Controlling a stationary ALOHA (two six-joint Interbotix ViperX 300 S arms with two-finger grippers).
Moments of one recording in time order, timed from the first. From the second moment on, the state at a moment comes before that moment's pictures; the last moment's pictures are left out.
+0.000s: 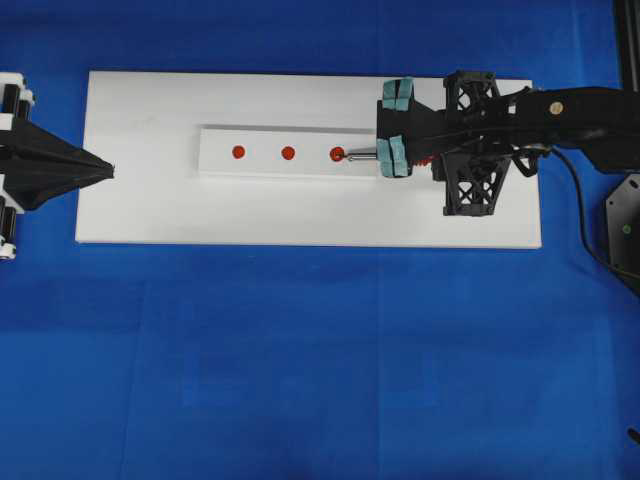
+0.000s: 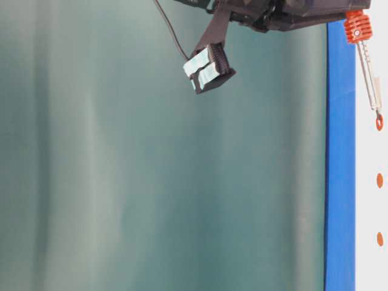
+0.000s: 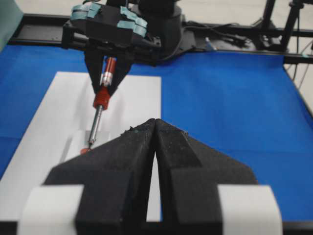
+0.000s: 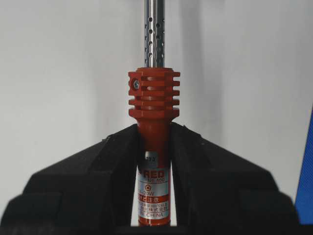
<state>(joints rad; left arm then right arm) 0.00 -0.97 1.23 0.00 -0.29 -0.04 -0.18 -0.09 0.67 -0.19 0.68 0.12</state>
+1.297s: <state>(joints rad) -0.01 -0.97 1.23 0.00 -0.29 -0.05 -0.08 -0.32 0.51 -0.19 0.94 0.21</state>
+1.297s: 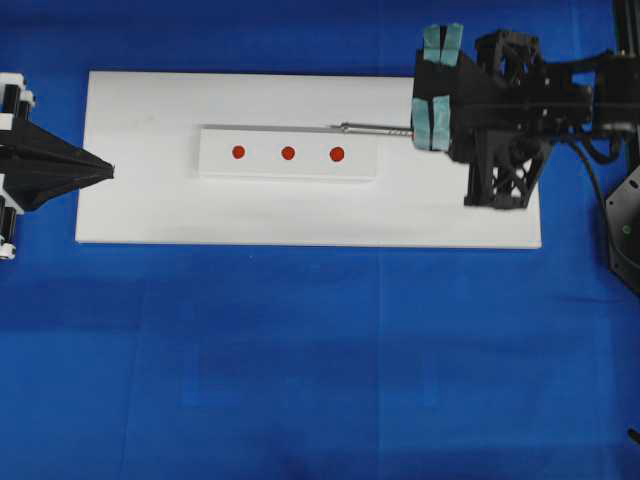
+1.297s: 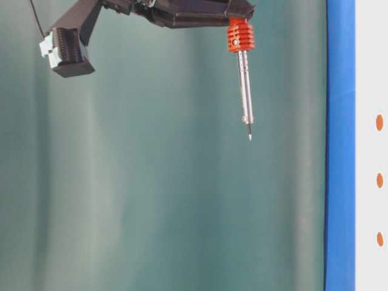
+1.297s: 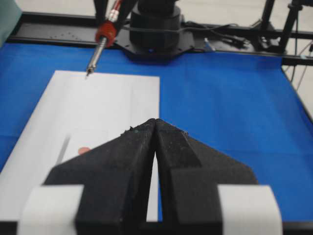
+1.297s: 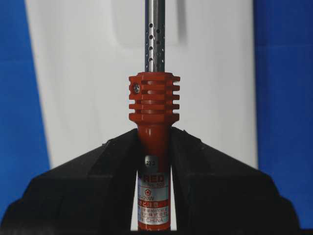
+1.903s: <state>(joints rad) -0.01 -0.97 1.23 0.00 -0.29 -0.06 0.28 -0.32 0.51 -0.21 0.94 0.55</state>
